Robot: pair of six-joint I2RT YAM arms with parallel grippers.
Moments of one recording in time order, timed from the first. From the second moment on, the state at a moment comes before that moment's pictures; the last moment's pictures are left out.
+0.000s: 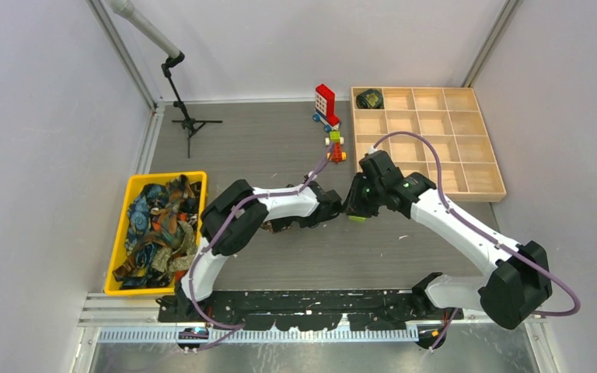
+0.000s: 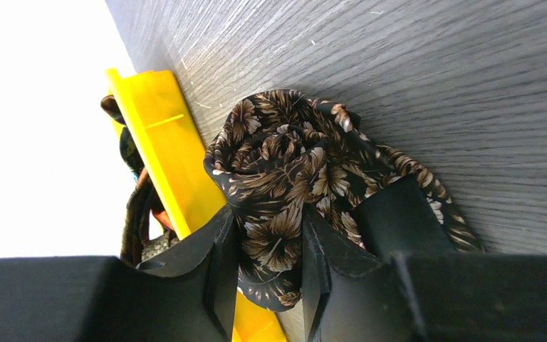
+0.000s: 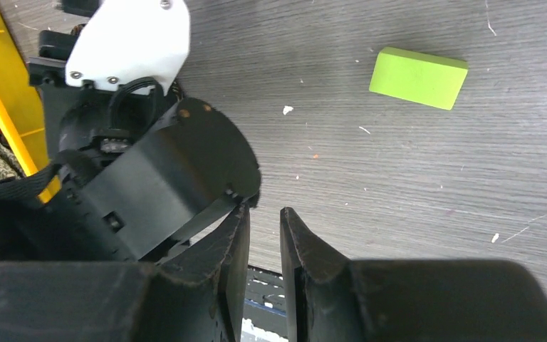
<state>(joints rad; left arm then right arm) -0.97 2.12 1.45 -1.10 -0.92 -0.43 0.58 1.25 0.97 -0.69 -0.08 0.83</state>
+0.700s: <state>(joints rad) -1.02 2.23 1.59 -1.23 -0.85 -0.38 0.58 1.17 1.01 -0.76 -0.09 0.83</state>
